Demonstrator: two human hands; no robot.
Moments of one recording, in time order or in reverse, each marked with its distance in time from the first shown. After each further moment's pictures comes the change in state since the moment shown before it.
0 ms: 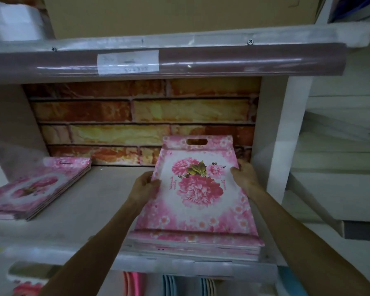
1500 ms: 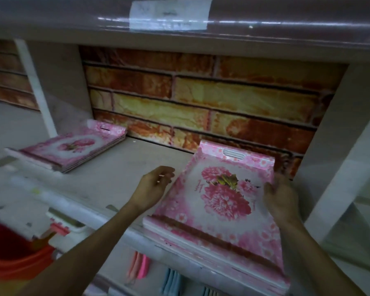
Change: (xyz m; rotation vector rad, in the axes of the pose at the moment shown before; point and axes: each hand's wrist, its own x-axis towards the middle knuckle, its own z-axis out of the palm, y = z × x) left_hand -0.028 -0.031 -0.021 0.363 0.150 0.228; right_hand 0.000 0.037 0.018 -0.136 -0.005 -0.213
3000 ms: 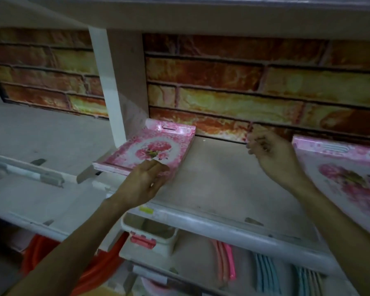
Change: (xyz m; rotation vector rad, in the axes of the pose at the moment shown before) left_hand 0.053 -0.229 -0.341 0.574 -0.146 0.590; right_hand -0.075 -0.298 0.262 0.153 -0.096 -0.346
